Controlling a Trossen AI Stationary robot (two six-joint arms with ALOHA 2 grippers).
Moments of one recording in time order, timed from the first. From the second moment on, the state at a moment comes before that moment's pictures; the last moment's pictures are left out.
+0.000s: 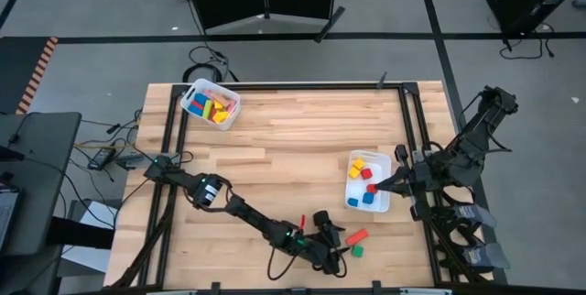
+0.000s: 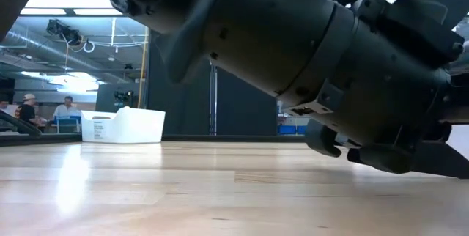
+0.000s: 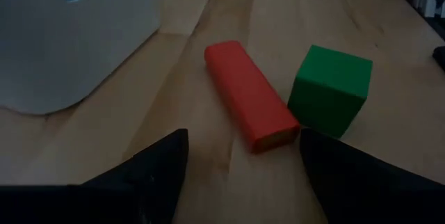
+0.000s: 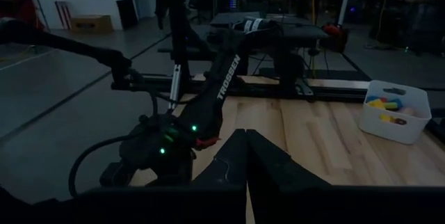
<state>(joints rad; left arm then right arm) -0.48 2.55 1.79 0.29 -0.58 -0.30 0.81 0.69 0.67 -0.17 0.66 0.16</state>
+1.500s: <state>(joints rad) -0.41 2.58 1.79 0.39 -0.46 -0.27 0.81 0.69 0.67 -0.16 0.69 0.16</state>
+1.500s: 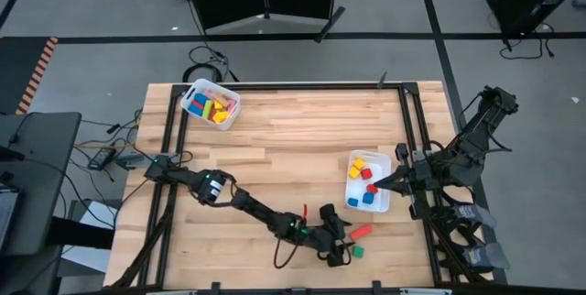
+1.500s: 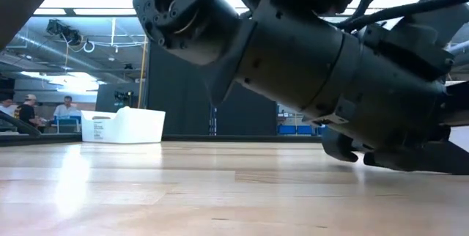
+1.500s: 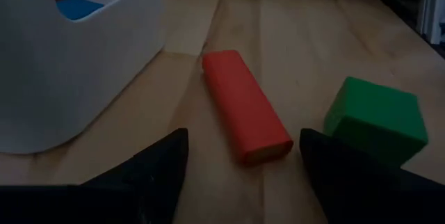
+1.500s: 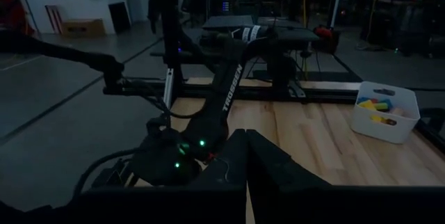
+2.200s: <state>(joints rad) -0.38 2.58 1.79 0.39 -0.48 -0.28 0.81 0.69 0.67 -0.15 0.69 0.15</state>
